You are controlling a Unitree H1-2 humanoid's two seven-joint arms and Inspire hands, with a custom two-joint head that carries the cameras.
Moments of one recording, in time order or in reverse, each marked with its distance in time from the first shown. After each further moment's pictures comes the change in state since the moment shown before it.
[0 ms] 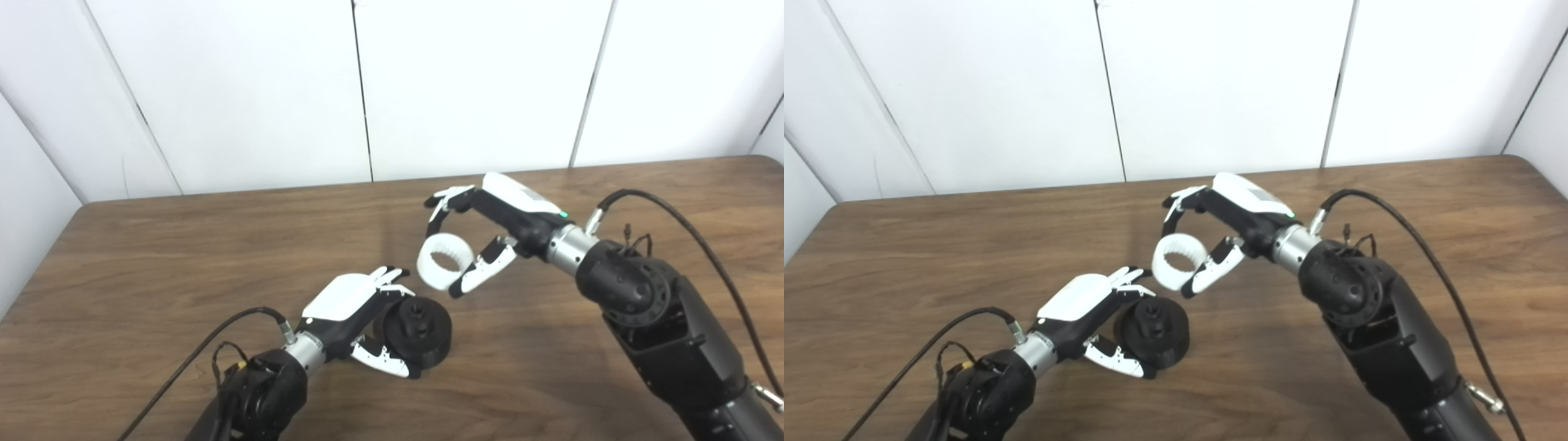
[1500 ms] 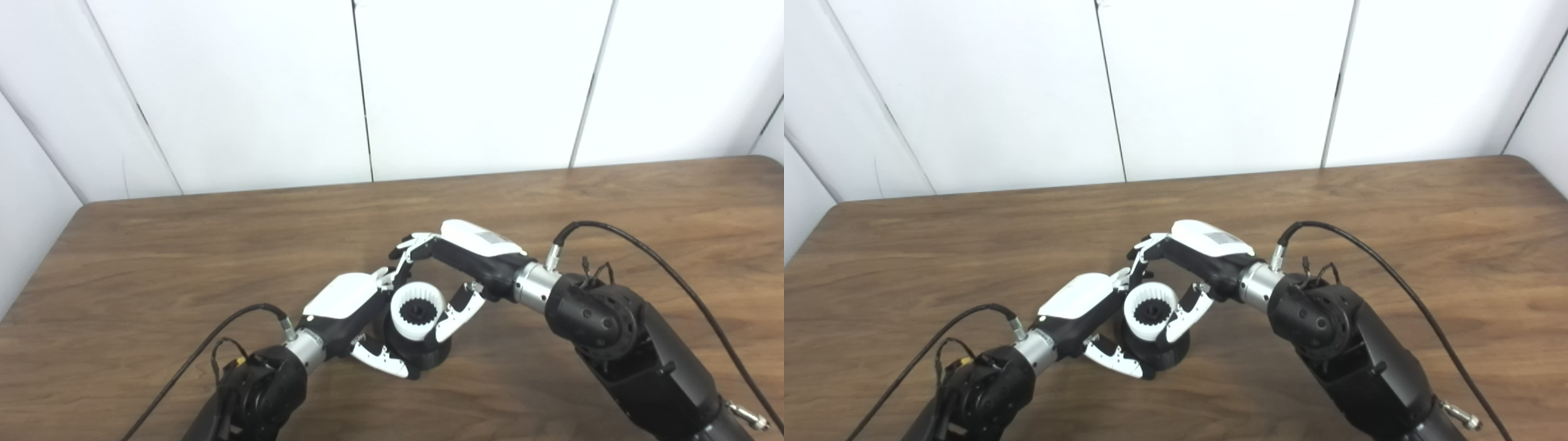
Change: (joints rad) left arm -0.009 0.000 0.007 -0.010 -0.003 0.018 -0.043; right arm 0.043 0.020 0.112 -0.010 -0.031 -0.035 0.043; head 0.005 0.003
